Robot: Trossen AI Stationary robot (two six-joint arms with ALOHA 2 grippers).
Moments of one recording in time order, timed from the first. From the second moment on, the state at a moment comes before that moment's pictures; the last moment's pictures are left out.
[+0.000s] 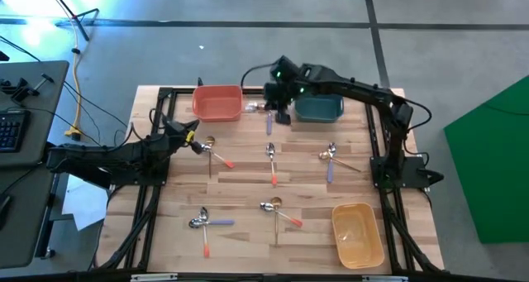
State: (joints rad) left arm 0.10 0.29 0.01 0.07 -0.80 0.00; right arm -0.43 1.90 1.81 -0.83 -0.26 -0.49
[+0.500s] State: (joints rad) left arm 0.10 0.29 0.01 0.09 -0.69 -0.07; right arm 0.06 1.63 1.78 -1.23 -0.03 0.36
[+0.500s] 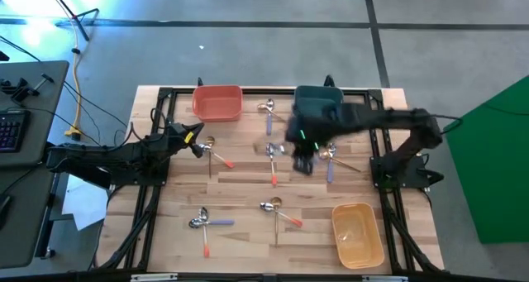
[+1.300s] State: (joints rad) left arm 0.10 0.29 0.01 0.09 -0.69 -0.12; right arm 0.93 1.60 1.25 -1.23 0.19 1.97
